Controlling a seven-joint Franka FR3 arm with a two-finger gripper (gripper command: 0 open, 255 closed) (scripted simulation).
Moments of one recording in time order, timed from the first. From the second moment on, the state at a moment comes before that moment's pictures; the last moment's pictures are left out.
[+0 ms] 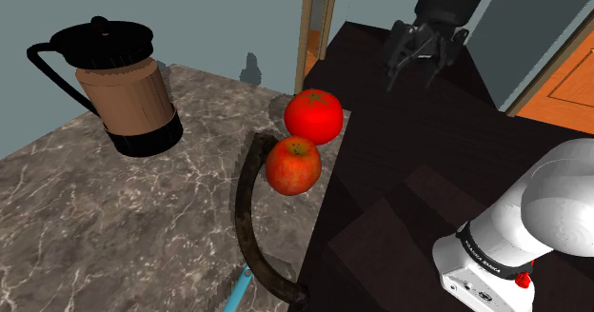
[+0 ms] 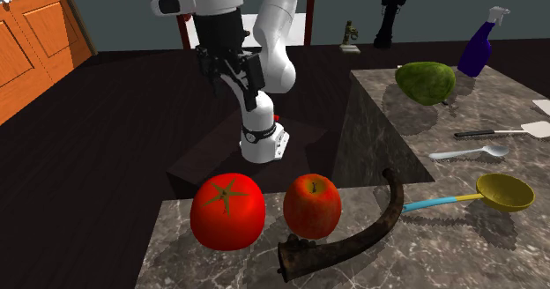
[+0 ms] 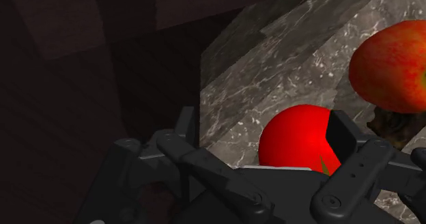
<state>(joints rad) 0.02 -0.84 0.21 -2.43 0.25 1.62 0.40</state>
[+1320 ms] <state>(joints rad) -0.13 -0.54 0.74 -2.25 0.38 1.91 1.13</state>
